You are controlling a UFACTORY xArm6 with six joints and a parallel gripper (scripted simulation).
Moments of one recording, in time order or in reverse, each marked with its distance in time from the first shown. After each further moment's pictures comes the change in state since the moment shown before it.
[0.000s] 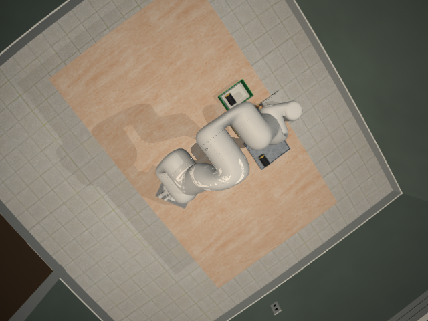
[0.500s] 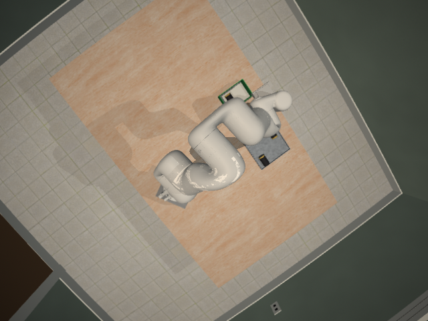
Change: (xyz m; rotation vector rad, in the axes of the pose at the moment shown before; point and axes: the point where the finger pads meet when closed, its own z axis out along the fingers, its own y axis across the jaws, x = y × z) arm 0.055 -0.012 0.000 0.000 0.007 -0.003
